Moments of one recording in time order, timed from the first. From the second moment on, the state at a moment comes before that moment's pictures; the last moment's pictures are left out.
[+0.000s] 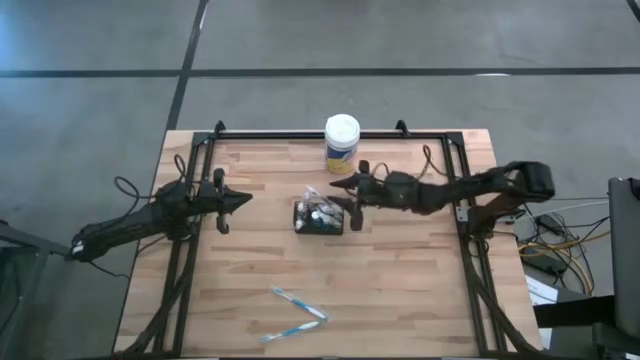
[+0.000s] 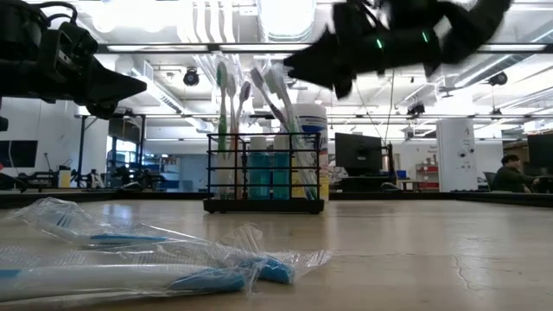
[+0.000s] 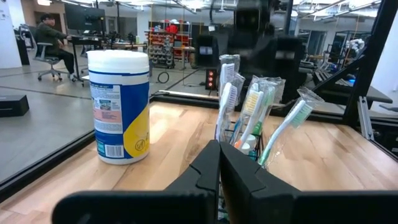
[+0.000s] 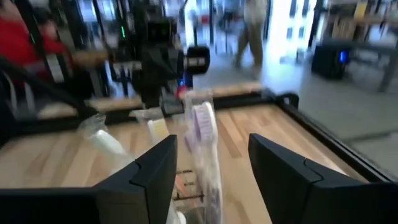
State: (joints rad) left arm 0.31 0.05 0.03 -0.01 0.13 -0.07; right arm -0.08 1.51 0.68 0.76 0.09 0.09
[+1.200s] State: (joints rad) left arm 0.31 0.05 0.03 -0.03 0.14 -0.09; right arm -0.06 1.69 1.33 -0.20 0.17 0.14
